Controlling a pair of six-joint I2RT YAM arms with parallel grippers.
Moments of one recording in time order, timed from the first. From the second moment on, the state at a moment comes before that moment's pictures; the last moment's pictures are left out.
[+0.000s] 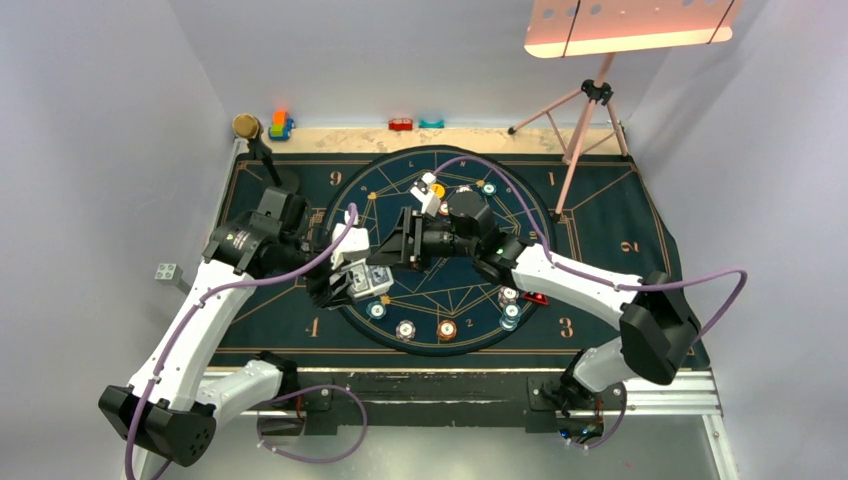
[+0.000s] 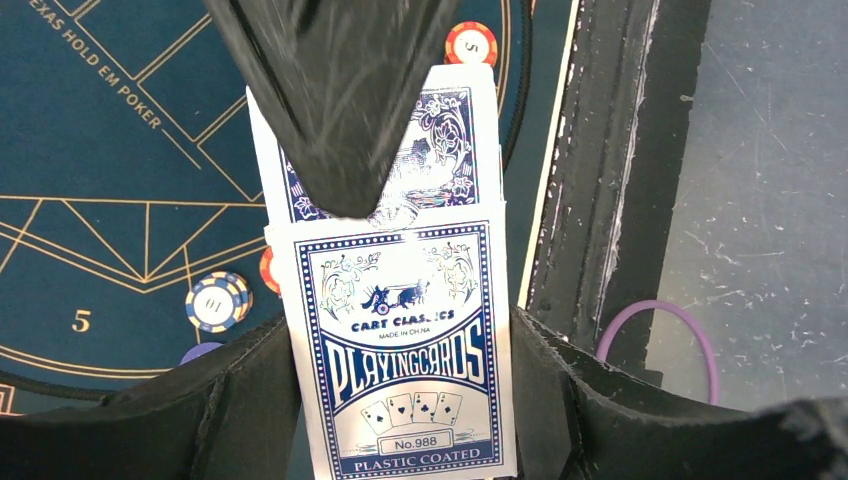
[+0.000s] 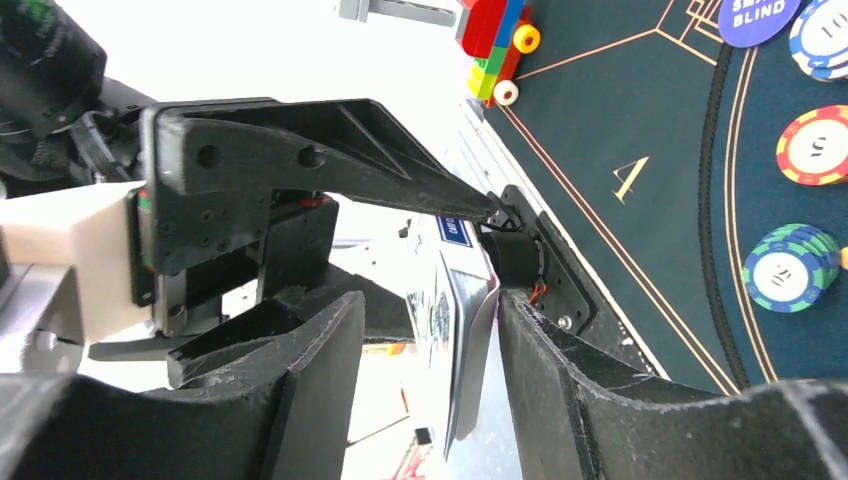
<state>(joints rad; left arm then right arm) -0.34 1.04 1.15 -1.18 0.73 0.80 0.86 1.47 1.01 0.22 -0.54 1.15</state>
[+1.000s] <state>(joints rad) -0.34 1.07 1.19 -1.20 0.78 0.71 0.84 1.44 0.98 0.11 -0.57 1.05</state>
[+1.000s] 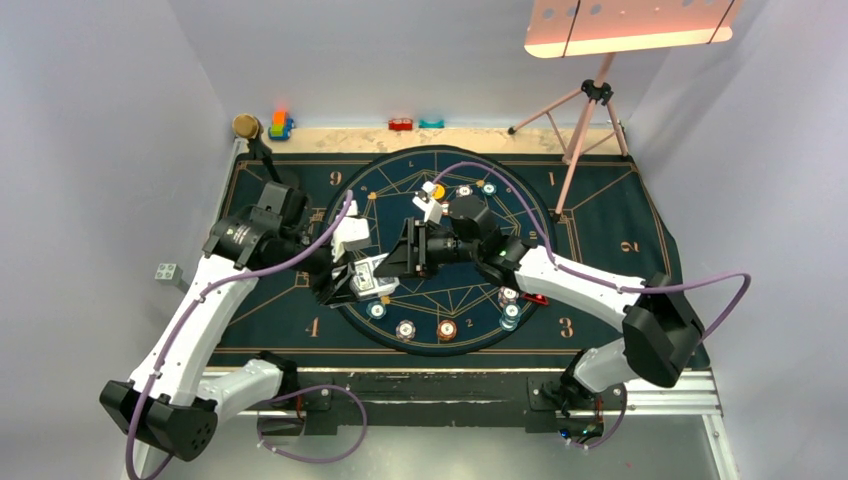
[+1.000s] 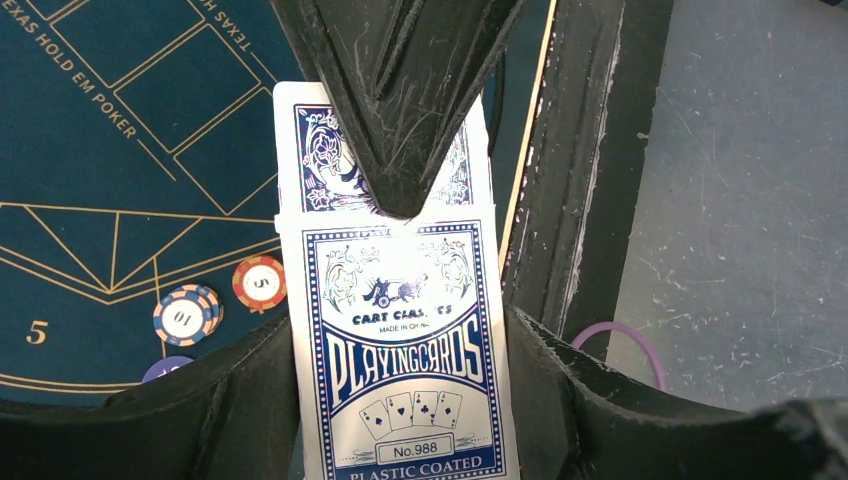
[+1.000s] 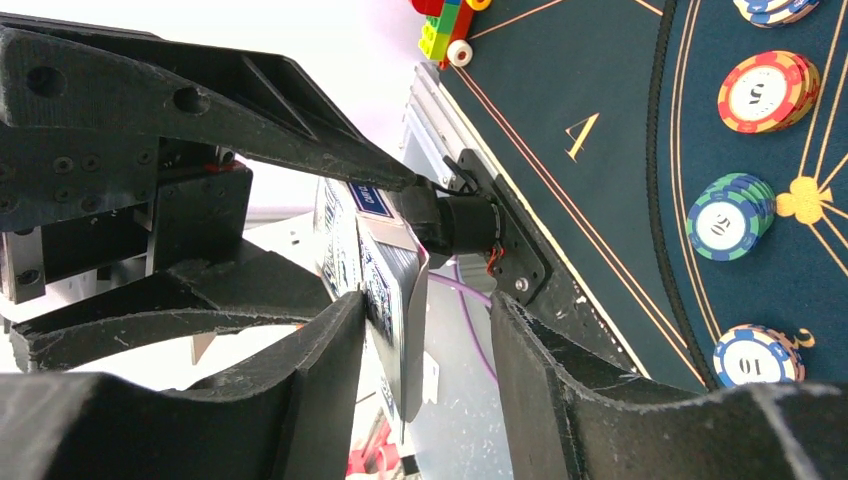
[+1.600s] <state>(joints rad) -0.34 1.02 1.11 -1.11 0.83 0.62 0.82 1.42 0.94 0.20 -0.60 1.09</state>
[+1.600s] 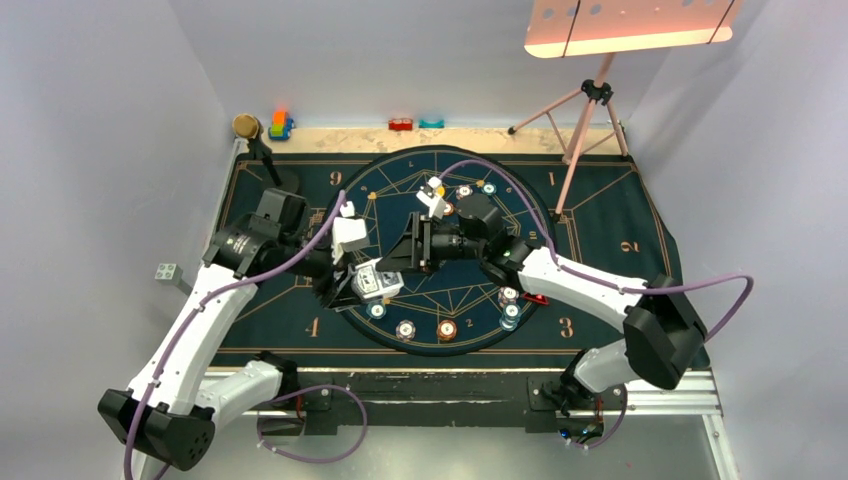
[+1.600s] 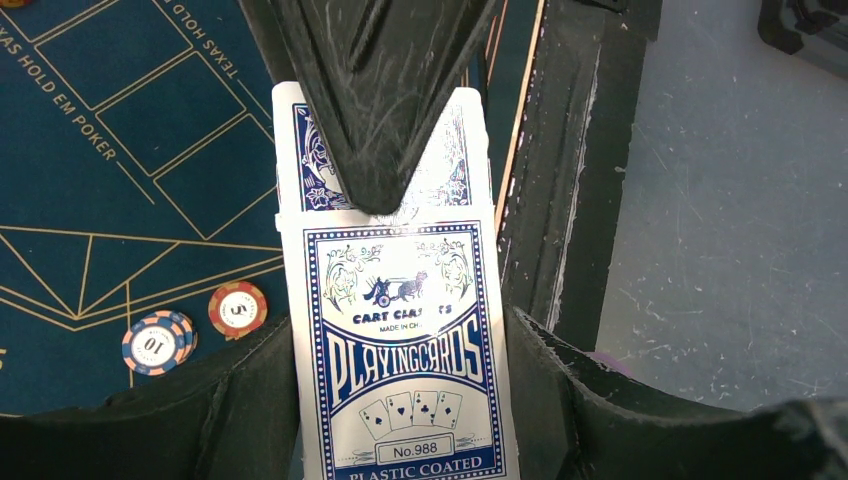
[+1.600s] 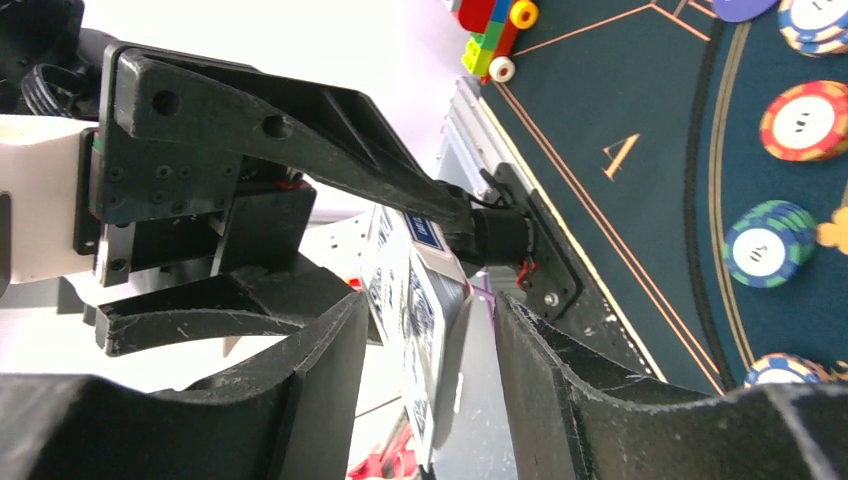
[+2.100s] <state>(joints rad) -0.34 1.06 1.12 -1.05 0.82 0.59 0.86 1.52 0.94 0.34 -0.67 1.21</state>
